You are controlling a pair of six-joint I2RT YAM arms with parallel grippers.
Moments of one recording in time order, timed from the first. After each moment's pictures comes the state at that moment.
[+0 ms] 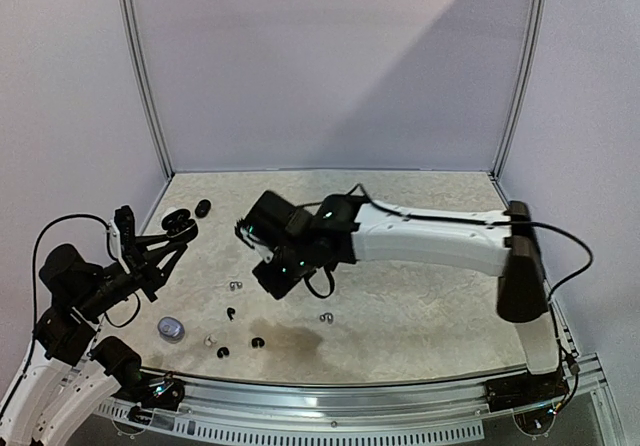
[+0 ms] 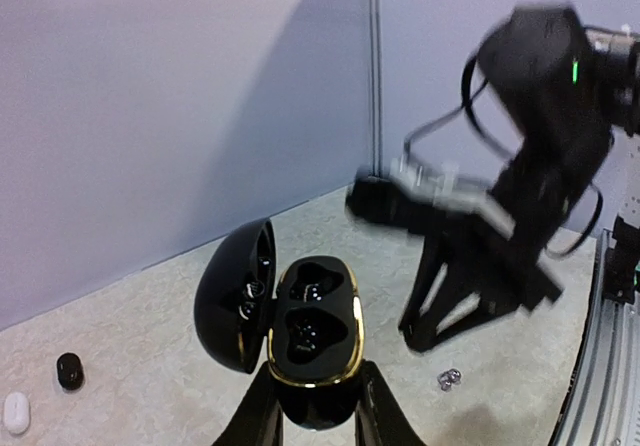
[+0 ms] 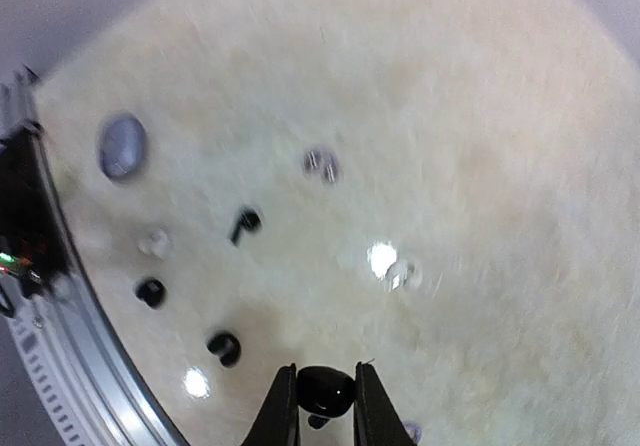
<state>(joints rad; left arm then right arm) -0.43 0.16 0.34 -0.14 0.33 -0.01 1.24 2.19 2.03 -0.81 0.18 0.28</state>
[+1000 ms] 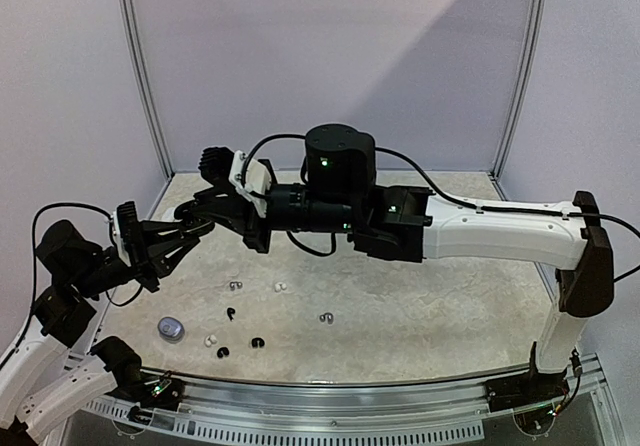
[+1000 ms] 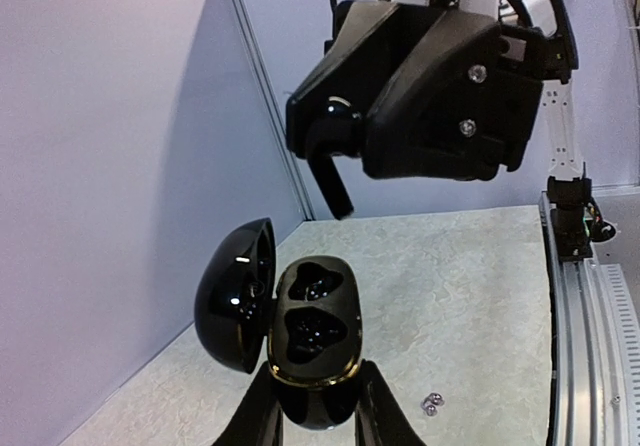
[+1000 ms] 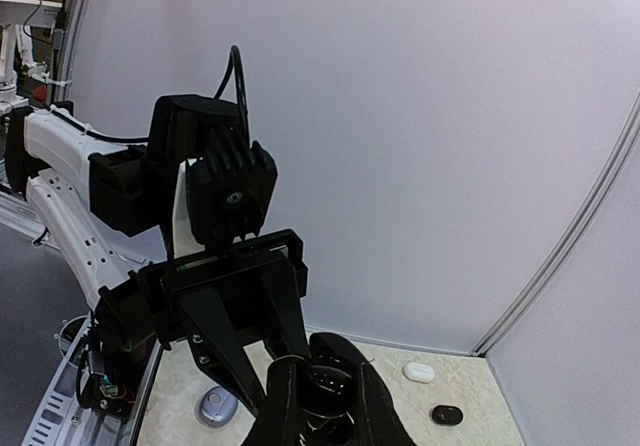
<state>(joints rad) -0.48 0.37 0.44 0.05 0.58 0.22 1.26 1.86 1.70 0.16 -0.24 -0.36</state>
